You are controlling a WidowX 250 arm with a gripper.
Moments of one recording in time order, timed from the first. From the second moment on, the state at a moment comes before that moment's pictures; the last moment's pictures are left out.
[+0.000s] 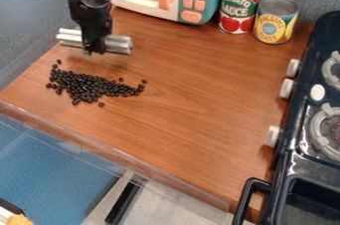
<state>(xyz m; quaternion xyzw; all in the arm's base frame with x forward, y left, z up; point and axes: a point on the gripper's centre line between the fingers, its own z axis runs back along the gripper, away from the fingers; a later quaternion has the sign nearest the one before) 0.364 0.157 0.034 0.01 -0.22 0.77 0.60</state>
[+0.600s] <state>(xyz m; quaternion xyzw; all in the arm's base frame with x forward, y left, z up) 0.340 0.150 0.017 0.02 -0.21 0.77 0.61</state>
